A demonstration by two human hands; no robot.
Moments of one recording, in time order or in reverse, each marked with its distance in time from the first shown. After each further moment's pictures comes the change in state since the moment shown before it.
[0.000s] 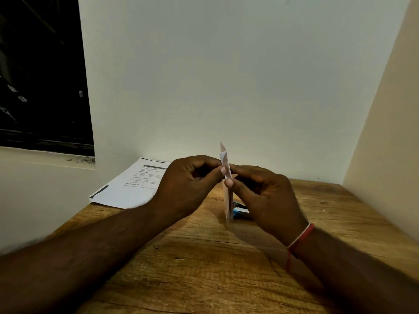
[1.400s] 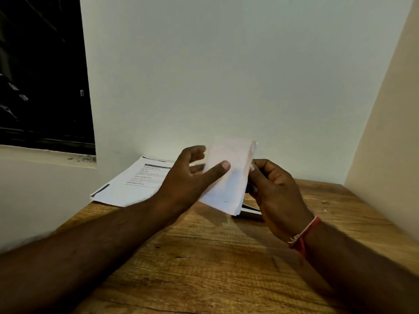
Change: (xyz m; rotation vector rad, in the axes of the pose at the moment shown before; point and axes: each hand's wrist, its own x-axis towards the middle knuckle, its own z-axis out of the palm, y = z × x) left_hand 0.002 0.006 -0.001 -0.155 0.031 -0.344; right_hand 0.005 0.000 -0.001 0.620 0.048 0.395
